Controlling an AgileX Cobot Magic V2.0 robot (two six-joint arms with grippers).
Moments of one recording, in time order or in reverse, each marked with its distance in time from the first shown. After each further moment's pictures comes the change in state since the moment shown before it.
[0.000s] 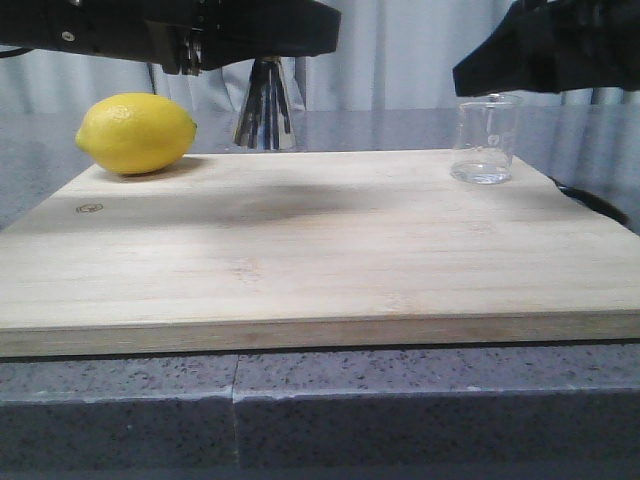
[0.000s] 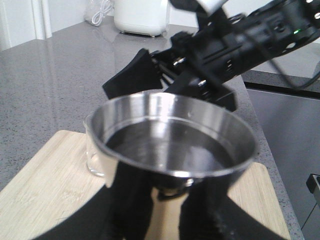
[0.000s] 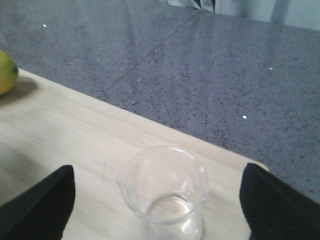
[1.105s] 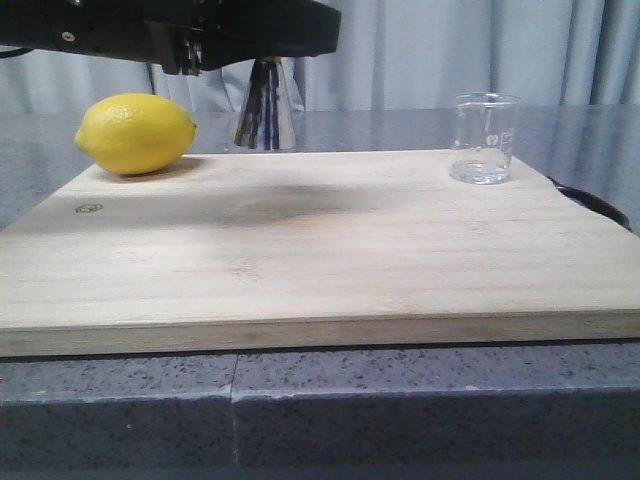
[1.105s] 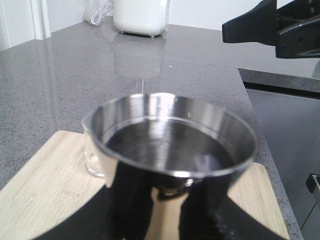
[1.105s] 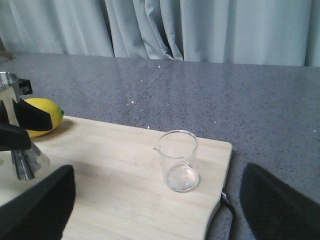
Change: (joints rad) left arm 0.000 0.000 0.000 0.000 0.000 0.000; right arm 0.000 -0.658 0.210 -0.605 0.155 0.835
